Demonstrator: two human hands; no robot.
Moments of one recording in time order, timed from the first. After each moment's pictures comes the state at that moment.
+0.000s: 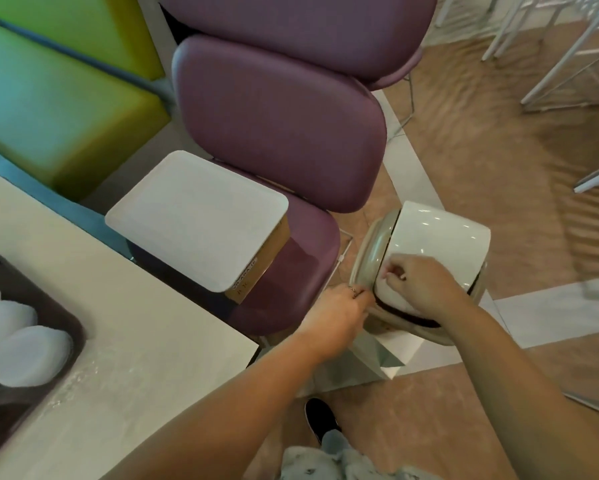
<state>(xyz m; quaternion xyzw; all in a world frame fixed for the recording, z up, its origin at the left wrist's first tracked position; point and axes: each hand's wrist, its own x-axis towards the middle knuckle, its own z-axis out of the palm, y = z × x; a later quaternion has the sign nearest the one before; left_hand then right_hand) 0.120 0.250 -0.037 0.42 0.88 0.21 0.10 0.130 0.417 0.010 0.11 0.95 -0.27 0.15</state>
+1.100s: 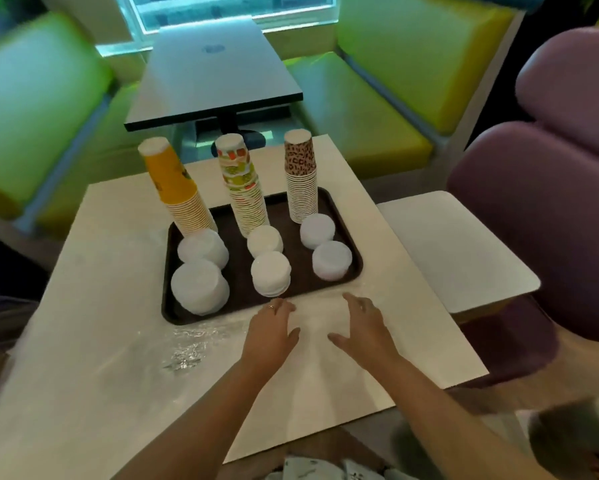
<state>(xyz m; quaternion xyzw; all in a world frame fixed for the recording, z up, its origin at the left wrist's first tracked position) 0.294 -0.137 -0.011 -0.19 0.96 0.19 0.00 0.201 0.022 -0.001 -0.25 0.91 -0.24 0.21</state>
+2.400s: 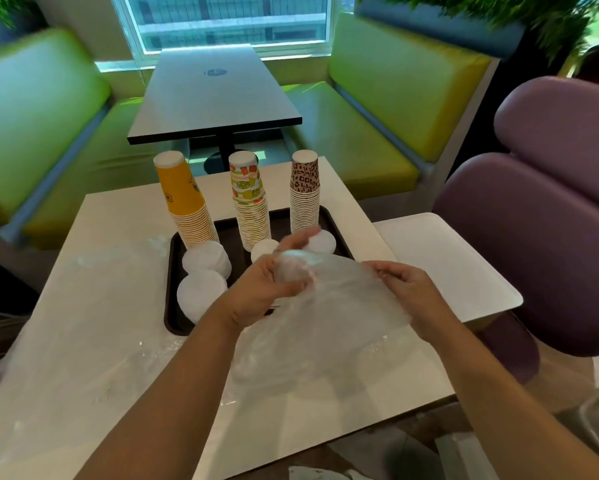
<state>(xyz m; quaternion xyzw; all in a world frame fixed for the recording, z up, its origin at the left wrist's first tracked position) 0.287 -0.167 0.124 0.01 0.65 0.76 -0.02 0.177 0.042 0.109 -0.14 0.74 -0.63 0.22</state>
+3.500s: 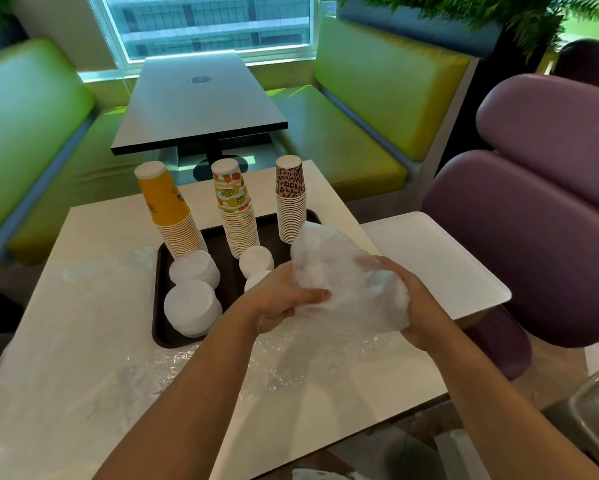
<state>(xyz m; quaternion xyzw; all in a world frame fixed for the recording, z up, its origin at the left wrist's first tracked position) 0.260 -0.131 0.138 -0.18 0.62 0.76 0.11 0.186 0.054 0.121 -0.16 0.62 -0.71 0.28</state>
